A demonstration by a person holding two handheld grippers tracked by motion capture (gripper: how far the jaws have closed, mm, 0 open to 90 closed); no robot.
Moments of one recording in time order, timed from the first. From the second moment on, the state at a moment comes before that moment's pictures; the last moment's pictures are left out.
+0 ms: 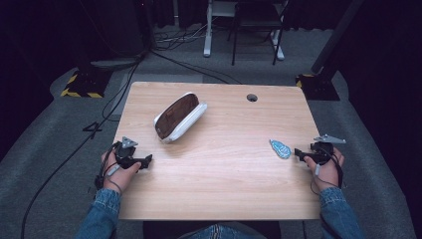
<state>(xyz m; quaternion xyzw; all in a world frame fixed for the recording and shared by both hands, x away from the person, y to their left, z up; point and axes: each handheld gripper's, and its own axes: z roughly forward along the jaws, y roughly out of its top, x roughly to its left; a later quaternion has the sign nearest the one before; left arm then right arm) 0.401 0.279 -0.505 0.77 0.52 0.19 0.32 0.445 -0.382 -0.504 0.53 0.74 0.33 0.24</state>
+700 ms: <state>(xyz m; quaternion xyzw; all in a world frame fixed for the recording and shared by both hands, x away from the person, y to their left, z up) 0.411 0.283 -0.468 0.73 0.53 0.20 0.37 0.448 -0.381 -0.504 0.53 0.74 0.33 0.24</state>
